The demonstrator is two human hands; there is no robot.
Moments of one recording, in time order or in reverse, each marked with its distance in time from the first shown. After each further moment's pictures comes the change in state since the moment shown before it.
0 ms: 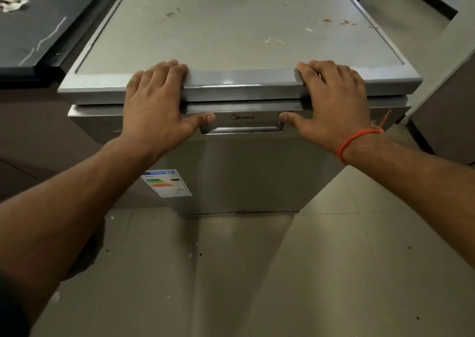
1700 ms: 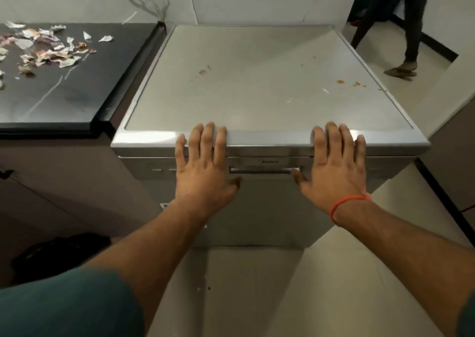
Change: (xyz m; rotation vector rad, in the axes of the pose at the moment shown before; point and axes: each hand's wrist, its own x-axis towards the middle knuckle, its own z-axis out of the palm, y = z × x) left_hand -0.008 0.010 0.017 0.119 -0.079 -0.065; right_hand 0.003 -0.038 0.013 -0.198 -0.073 0.165
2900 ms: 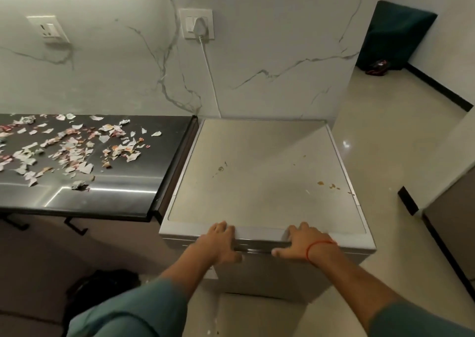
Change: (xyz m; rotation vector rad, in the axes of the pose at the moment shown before) left_hand 0.063 0.011 -0.131 -0.181 -0.876 -0.063; right_hand 0.086 0.019 -0.128 0.180 -0.939 -0.108
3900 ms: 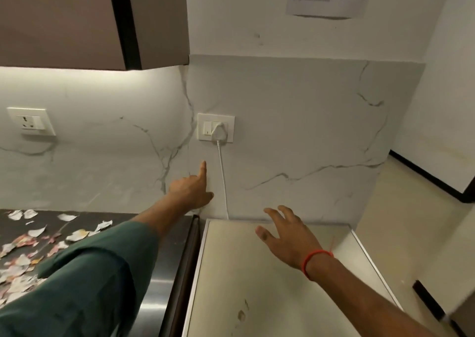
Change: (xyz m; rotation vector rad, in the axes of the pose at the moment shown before) left_hand 0.188 -0.154 -0.425 0.166 0.638 -0.113; right_hand 0.147 -0.146 -0.298 0.293 0.609 -0.176
